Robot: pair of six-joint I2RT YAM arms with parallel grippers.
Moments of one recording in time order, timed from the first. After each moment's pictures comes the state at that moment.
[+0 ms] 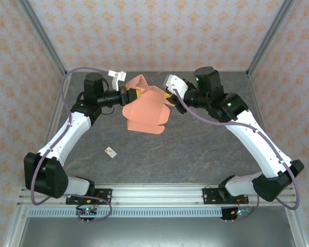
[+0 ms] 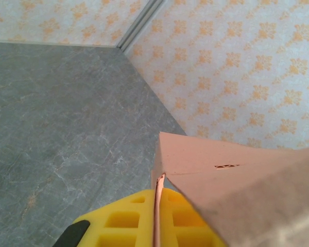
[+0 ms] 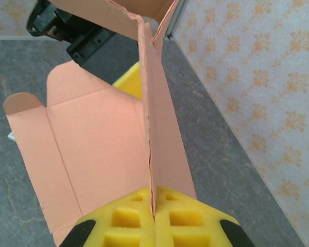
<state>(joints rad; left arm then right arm) -0.20 1.36 1.14 -0.12 0.81 -0.46 0.61 1.33 1.56 -0.74 -0.30 -0.56</state>
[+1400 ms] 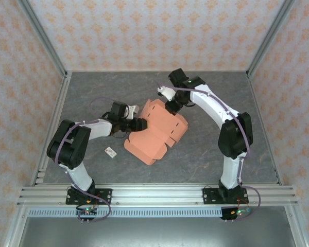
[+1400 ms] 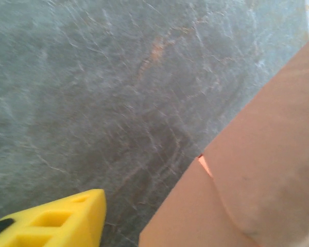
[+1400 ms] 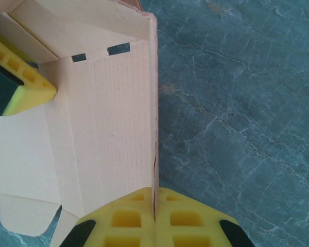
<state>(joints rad) -0.30 1.73 0.84 0.03 0.55 -0.46 0.50 1.93 1.77 -1.05 -0.21 -0.39</state>
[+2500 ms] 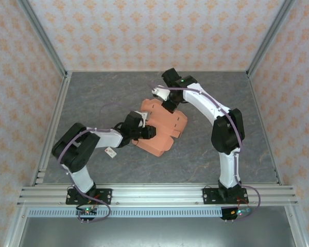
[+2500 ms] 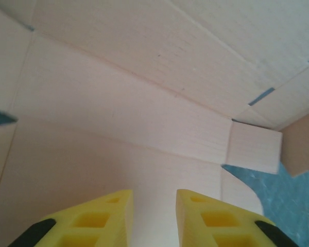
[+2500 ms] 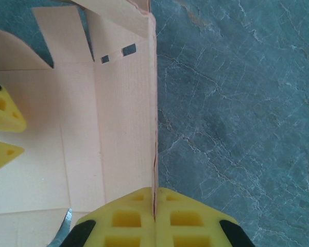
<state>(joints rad) -0.55 1.76 0.75 0.30 0.27 -0.58 0.54 2.03 1.84 -1.02 -0.07 -0.53</state>
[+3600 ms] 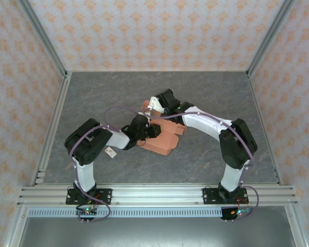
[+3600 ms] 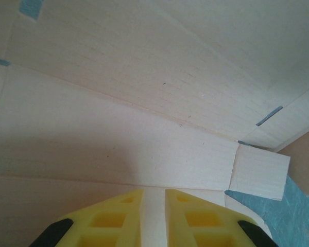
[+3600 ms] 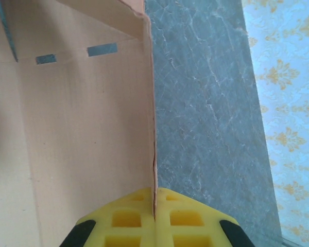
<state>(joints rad) -0.60 1.89 0.76 0.53 0.18 -0.73 0.69 1.78 1.30 -0.36 0.38 -0.75</state>
